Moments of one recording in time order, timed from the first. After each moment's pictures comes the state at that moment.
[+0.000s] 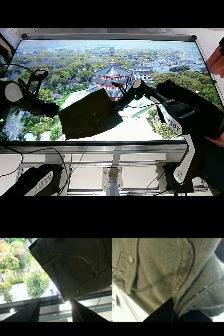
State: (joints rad) left arm -0.14 -0.93 1.11 1.57 -1.48 -1.49; right arm 0.37 -1.96 1.54 -0.75 1.30 1.12
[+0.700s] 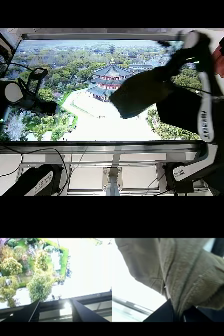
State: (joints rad) left arm -0.14 -0.93 1.11 1.57 -1.44 -1.49; right arm -0.03 -1.64 1.98 -1.34 1.76 1.43
